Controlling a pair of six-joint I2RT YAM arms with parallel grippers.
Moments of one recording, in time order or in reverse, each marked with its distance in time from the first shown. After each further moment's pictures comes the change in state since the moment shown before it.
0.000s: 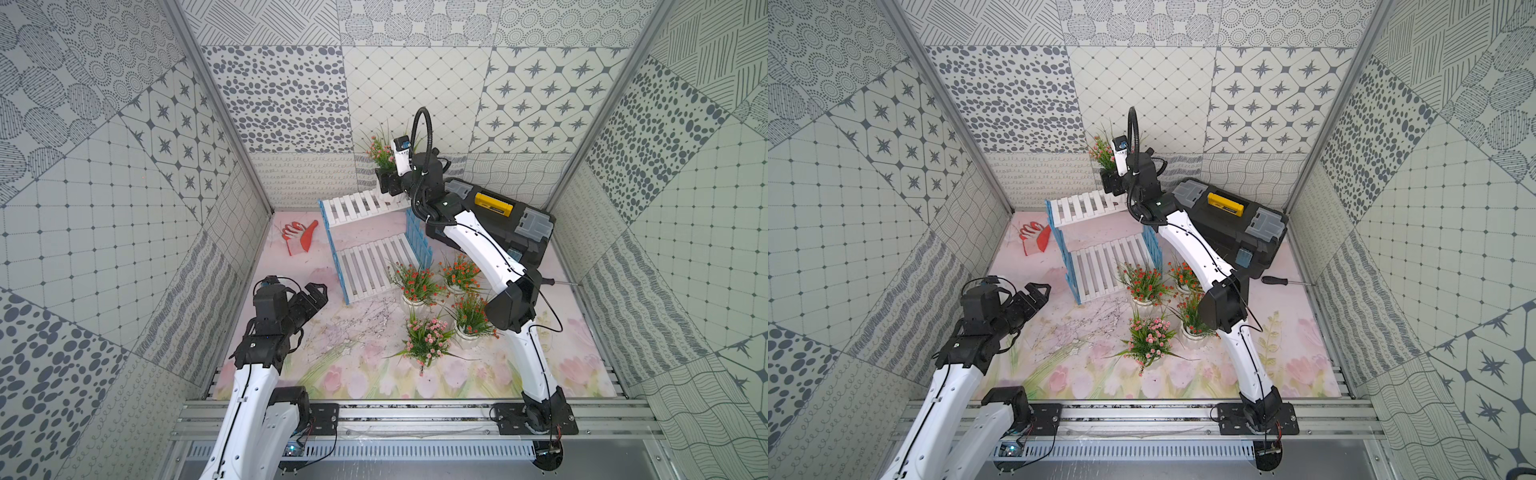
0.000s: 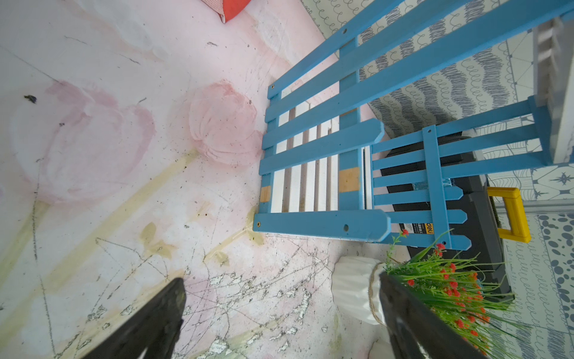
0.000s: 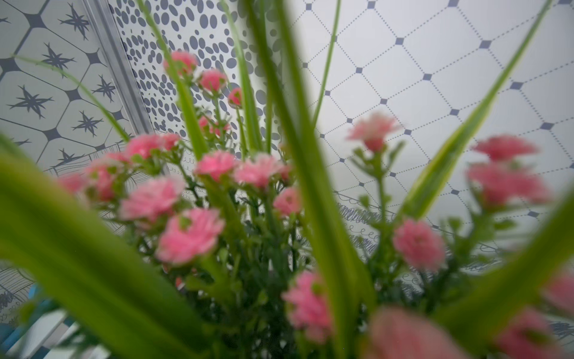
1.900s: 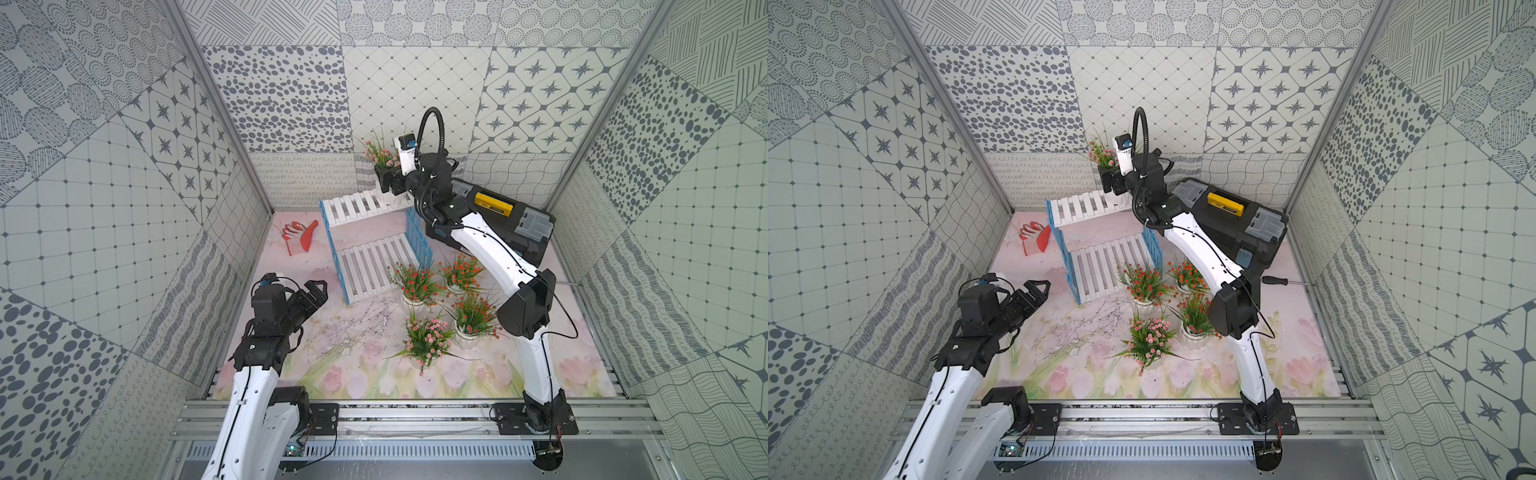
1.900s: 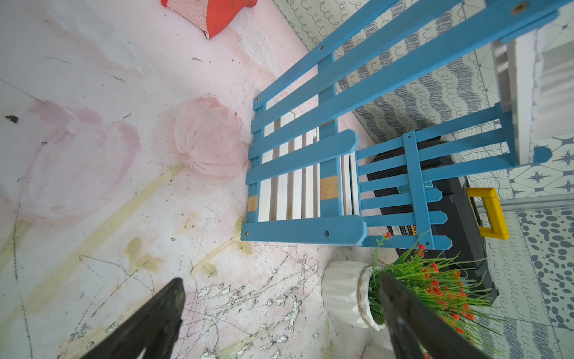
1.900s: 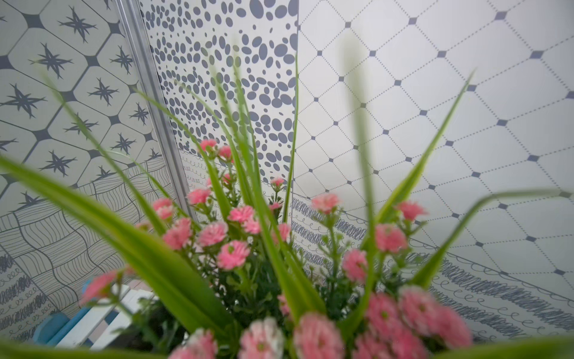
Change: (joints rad) left arm 0.000 -0.014 0.000 0.042 0.012 0.000; right arm -0.007 -0.146 -0.217 0.148 -0.064 -0.003
